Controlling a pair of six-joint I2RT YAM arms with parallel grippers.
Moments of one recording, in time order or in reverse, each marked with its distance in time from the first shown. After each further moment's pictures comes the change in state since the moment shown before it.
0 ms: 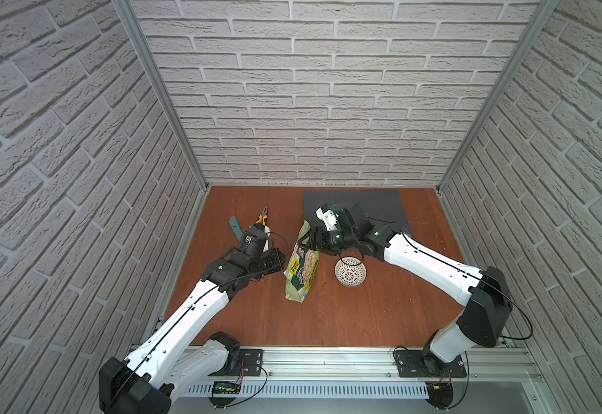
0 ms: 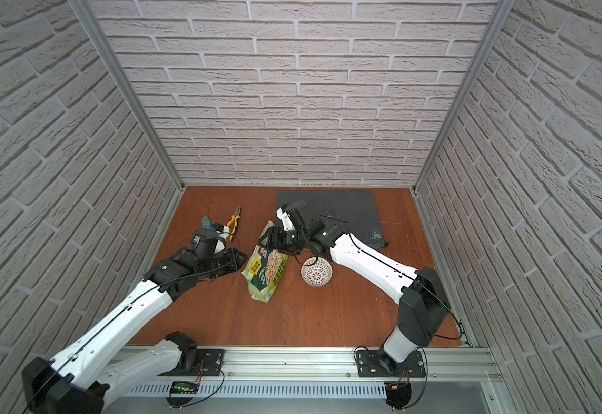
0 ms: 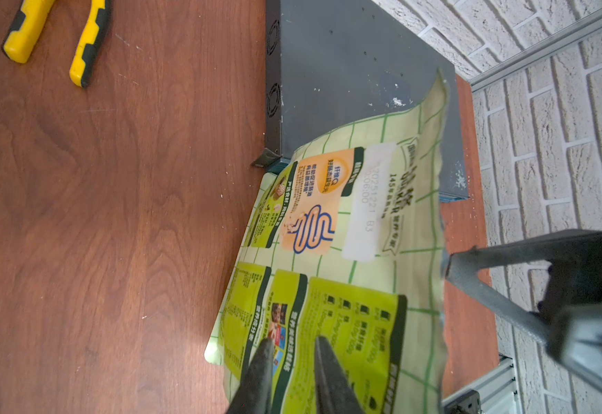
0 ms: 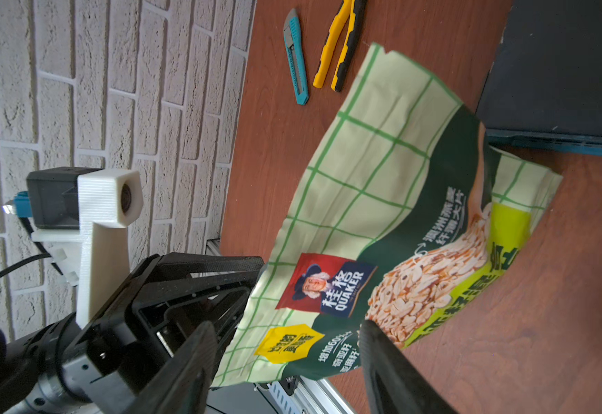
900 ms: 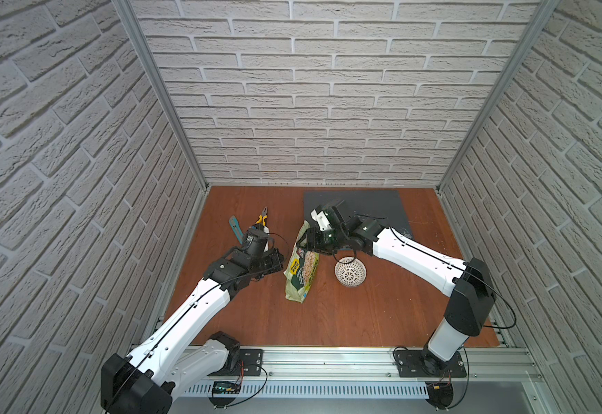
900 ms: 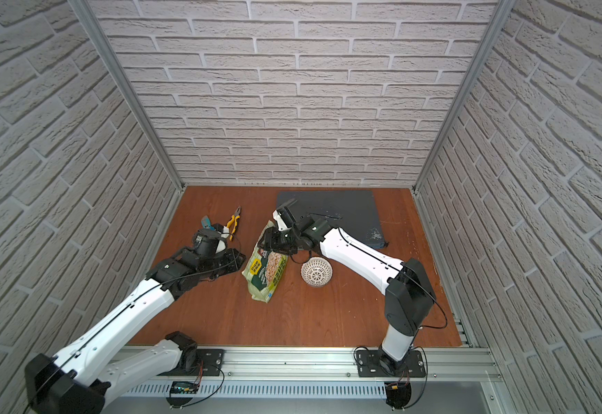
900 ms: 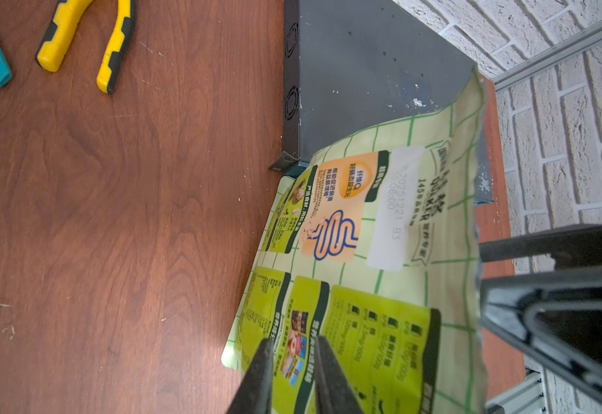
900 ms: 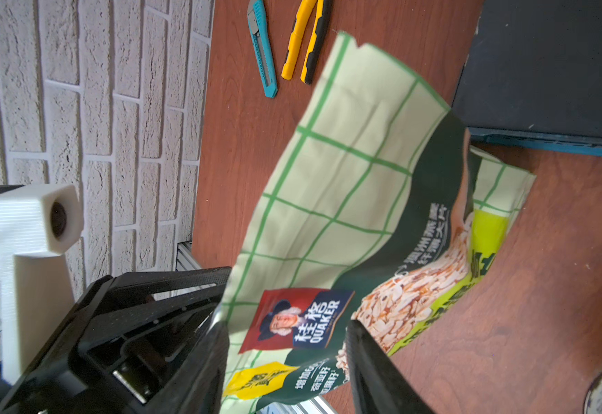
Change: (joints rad) left arm 0.002 0.013 -0.004 -0.003 -0.045 0.019; right arm 0.009 0.101 0.095 -0.101 0.045 -0.033
